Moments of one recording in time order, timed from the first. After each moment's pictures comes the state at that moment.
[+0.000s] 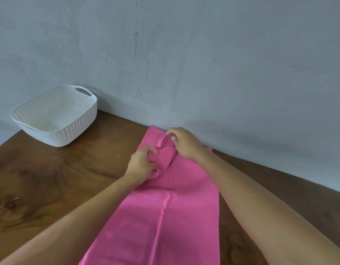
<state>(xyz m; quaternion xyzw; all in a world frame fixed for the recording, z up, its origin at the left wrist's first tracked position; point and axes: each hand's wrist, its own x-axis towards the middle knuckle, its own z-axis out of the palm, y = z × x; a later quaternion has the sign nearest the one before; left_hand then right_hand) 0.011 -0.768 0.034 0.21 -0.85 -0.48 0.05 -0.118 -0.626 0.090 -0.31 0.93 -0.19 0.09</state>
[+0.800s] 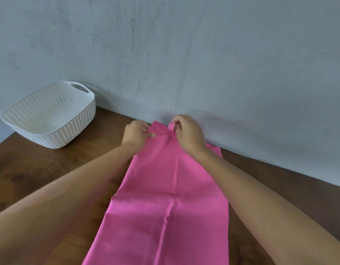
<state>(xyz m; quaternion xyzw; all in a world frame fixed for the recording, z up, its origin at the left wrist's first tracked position) -0.071 -0.827 0.045 0.22 -0.85 -0.47 0.09 -0.140 -0.647 0.076 -0.27 0.92 -0.28 -0.06</state>
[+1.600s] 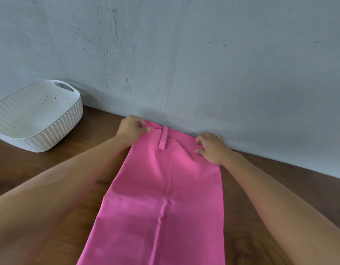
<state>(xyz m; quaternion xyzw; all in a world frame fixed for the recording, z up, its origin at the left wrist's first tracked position) -0.102 -0.835 0.031 0.16 -0.87 -0.46 0.05 -0.168 -0.530 0.055 -0.28 0.96 0.00 0.11</state>
